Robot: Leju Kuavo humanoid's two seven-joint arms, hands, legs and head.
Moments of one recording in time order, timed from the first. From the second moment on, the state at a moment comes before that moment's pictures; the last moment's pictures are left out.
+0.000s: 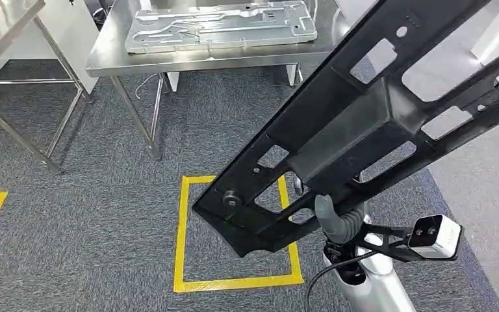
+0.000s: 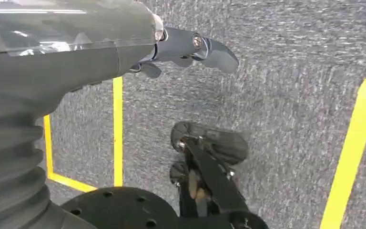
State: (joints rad) left arm -0.08 -0.08 1.34 -0.22 -1.05 -0.07 -0.27; right arm -0.26 -0.03 0.35 -1.78 -0.23 0.41 -0.70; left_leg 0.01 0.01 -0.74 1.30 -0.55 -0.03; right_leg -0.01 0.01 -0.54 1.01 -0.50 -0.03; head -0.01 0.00
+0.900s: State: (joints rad) left arm -0.09 -0.07 1.33 -0.22 -1.04 -0.08 -0.28; right arm -0.26 -0.03 0.35 -1.78 -0.22 0.41 -0.69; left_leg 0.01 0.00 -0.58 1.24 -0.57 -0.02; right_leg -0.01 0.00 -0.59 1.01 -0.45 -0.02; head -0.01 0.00
